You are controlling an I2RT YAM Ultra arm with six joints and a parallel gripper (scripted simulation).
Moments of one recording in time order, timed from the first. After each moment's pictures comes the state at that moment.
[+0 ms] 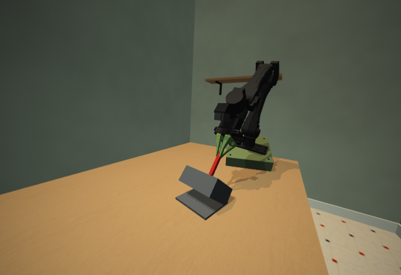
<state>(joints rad) -0.08 1.03 0.66 -0.21 -0.03 0.21</state>
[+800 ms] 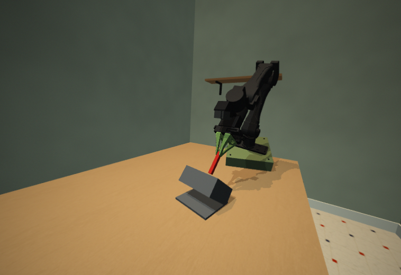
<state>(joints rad) -0.08 1.03 0.68 -0.21 -0.03 0.21</state>
